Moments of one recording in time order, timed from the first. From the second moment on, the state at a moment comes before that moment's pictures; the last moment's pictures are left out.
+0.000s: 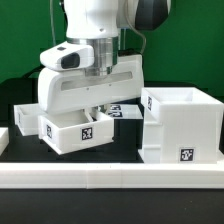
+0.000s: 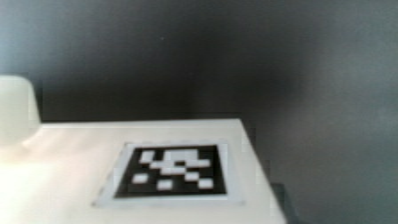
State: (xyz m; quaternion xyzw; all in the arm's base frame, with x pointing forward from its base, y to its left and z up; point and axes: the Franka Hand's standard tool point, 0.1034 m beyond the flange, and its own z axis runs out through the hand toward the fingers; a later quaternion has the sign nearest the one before) arm 0.509 -0.040 0.032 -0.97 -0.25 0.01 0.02
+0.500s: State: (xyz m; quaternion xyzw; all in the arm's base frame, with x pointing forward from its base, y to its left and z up) arm 0.511 -0.037 0.027 -0.91 -0.42 0.01 0.01
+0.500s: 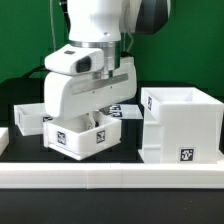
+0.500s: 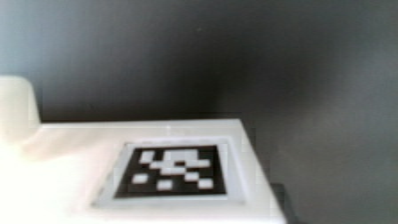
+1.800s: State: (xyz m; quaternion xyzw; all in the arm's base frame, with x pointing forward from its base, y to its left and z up) arm 0.529 -0.033 0.018 -0.75 -0.66 0.02 -0.01
